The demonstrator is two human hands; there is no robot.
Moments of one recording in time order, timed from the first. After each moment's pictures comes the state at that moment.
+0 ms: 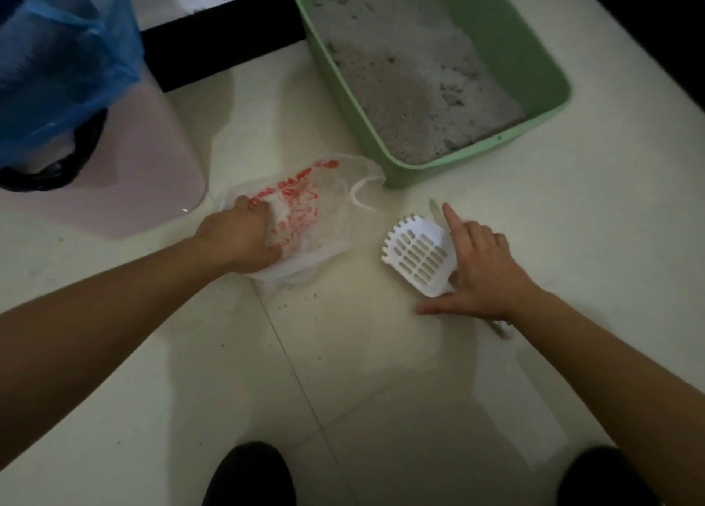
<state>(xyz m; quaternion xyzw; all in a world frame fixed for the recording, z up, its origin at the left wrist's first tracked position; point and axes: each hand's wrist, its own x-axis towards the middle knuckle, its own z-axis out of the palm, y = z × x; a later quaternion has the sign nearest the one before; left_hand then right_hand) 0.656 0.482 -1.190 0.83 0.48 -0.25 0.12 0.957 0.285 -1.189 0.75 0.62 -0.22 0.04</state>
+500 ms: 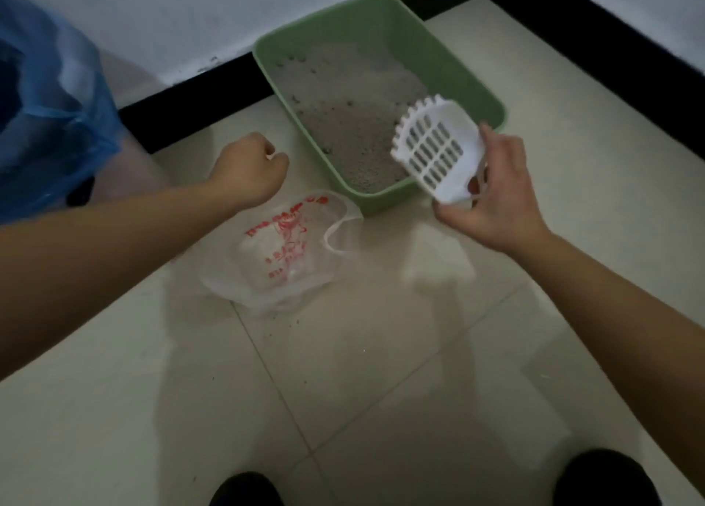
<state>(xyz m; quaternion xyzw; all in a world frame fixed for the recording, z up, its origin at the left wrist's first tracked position) 0.752 0.526 -1.101 0.79 0.56 0.06 0.25 1.018 0.322 -1.121 0.77 0.55 -0.07 -0.30</state>
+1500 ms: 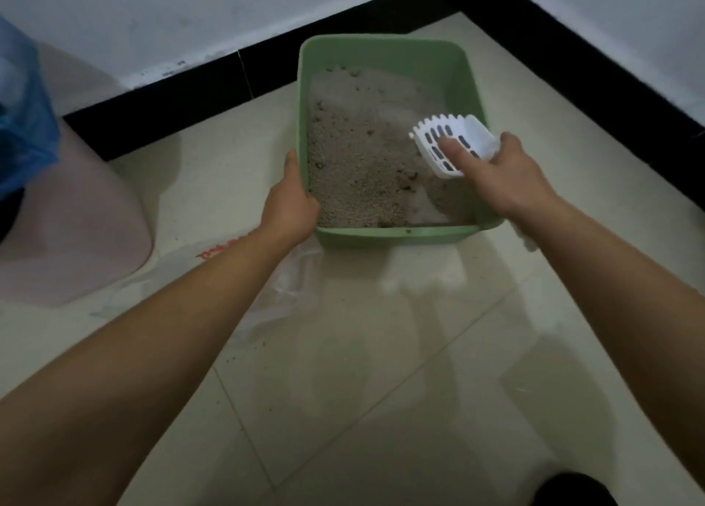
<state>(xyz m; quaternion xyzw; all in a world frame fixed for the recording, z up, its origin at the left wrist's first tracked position) 0.829 0.476 -1.145 0.73 0.56 0.12 0.37 1.054 0.348 -1.076 0.89 0.31 -0.23 -0.25</state>
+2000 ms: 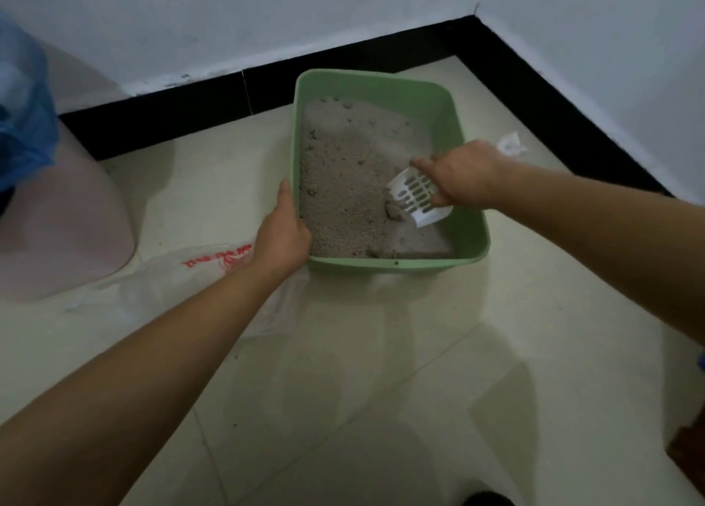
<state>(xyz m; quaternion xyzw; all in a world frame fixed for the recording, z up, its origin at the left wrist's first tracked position) 0.834 0.456 -1.144 0.71 0.58 0.14 0.38 1.103 0.417 -1.063 0.63 0.73 0.05 0.28</state>
